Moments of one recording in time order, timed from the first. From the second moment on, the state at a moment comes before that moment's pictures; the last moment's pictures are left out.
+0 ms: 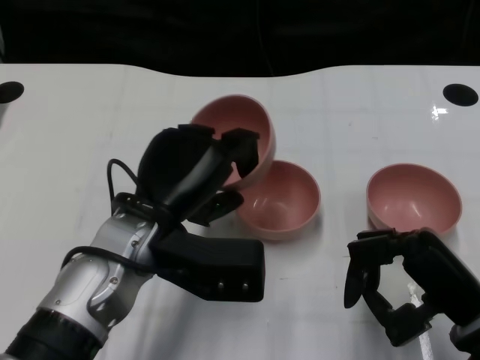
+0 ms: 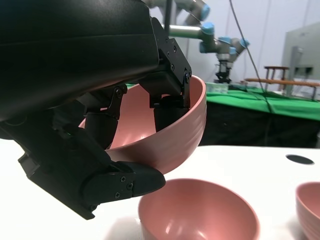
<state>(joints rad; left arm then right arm) -0.51 0.23 -0.46 0.34 0.85 -0.18 0.23 -0.11 -0.25 0.15 0.35 -0.24 -0.88 0.12</state>
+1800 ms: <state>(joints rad) -0.41 0.37 -0.44 0.03 0.85 -0.14 -0.07 -0.11 -0.24 0.16 0.33 -0.23 -0.86 0.12</state>
